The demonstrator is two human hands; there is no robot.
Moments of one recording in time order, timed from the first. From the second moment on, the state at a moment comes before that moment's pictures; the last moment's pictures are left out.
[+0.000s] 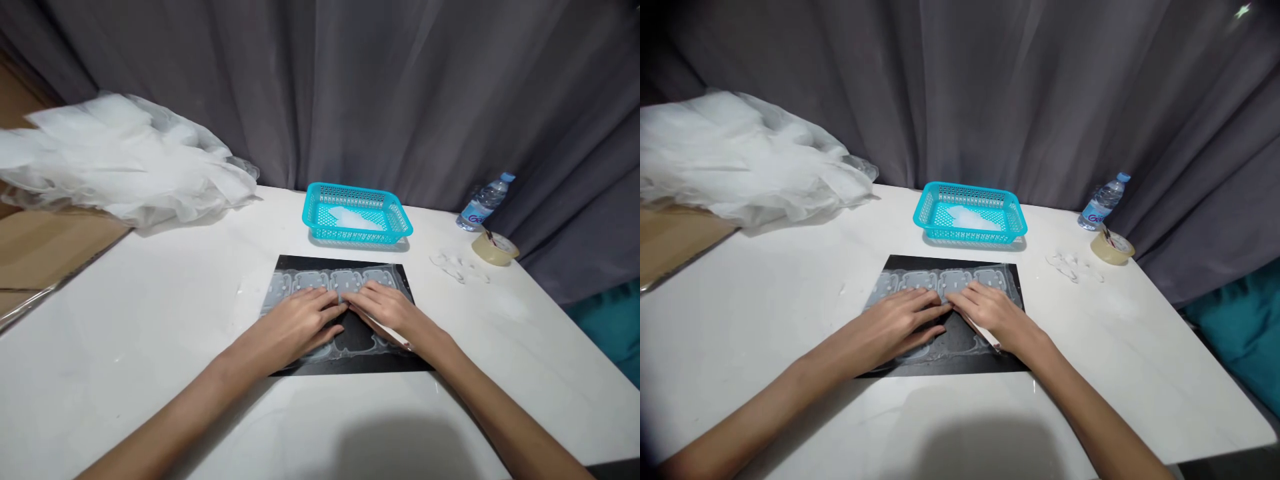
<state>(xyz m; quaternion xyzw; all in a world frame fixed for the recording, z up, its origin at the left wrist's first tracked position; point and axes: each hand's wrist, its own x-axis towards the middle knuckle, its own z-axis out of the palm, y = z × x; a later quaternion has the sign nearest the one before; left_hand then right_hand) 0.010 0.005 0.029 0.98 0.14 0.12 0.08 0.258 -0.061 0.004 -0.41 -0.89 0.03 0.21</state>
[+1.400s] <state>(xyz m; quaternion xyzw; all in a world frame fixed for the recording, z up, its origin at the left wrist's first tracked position) 0.001 0.004 0.011 0.94 0.21 0.16 0.23 0.261 -0.026 0.034 -0.50 -0.72 0.34 0.33</state>
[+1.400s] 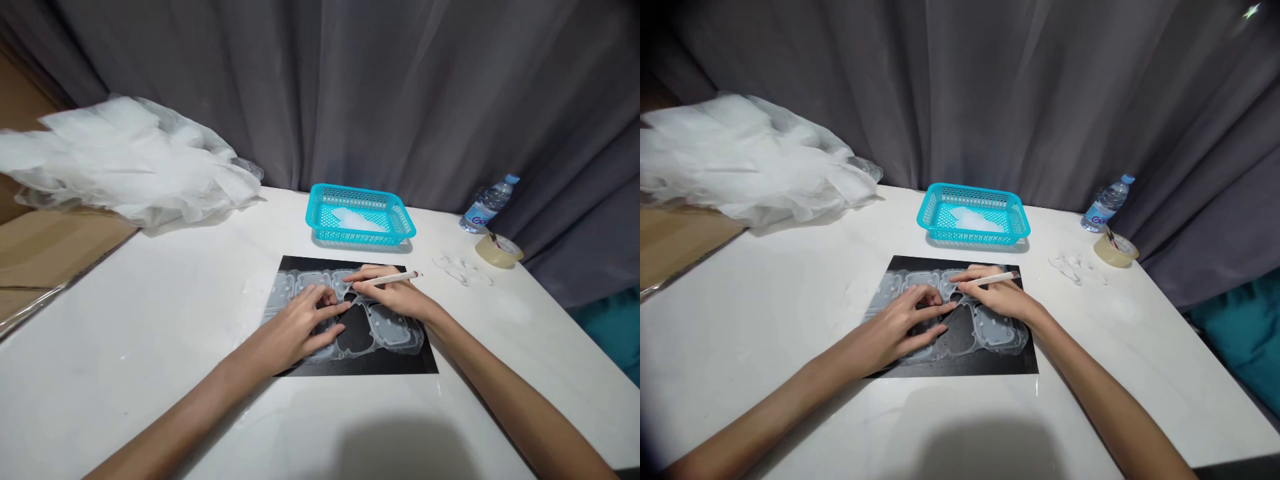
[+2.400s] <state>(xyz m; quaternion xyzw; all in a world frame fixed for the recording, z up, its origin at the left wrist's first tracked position) 0.031 -0.026 0.018 0.96 0.21 0.13 -0.08 0.268 -0.014 0.047 -0.51 -0.71 0.39 0.29</state>
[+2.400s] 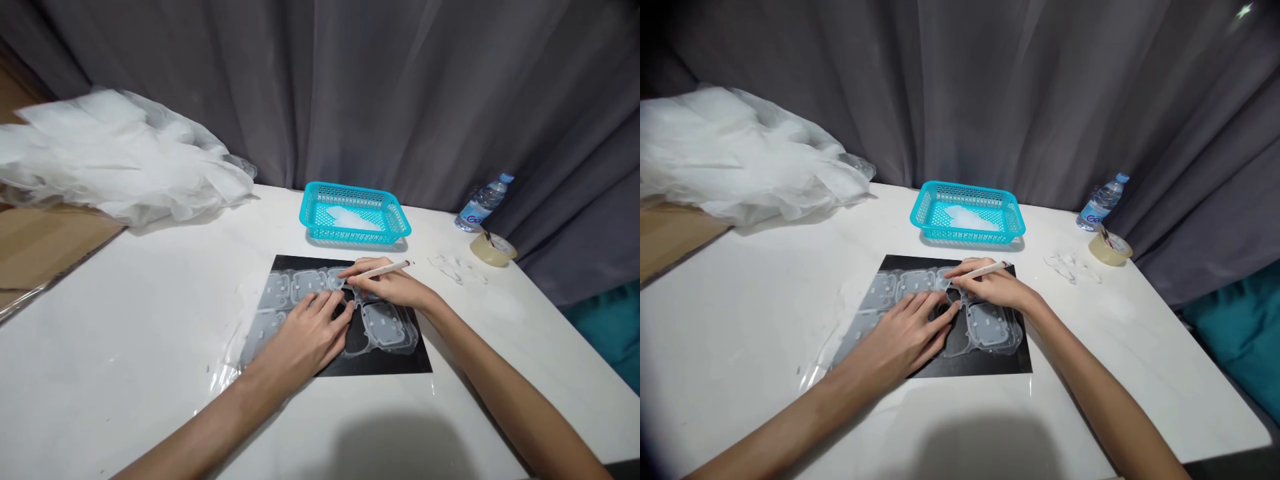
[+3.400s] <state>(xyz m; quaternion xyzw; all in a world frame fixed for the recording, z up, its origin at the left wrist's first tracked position) 0.042 -0.026 0.016 0.95 0.26 0.15 0.00 0.276 0.014 0.059 -0.47 -0.71 0.45 0.24</state>
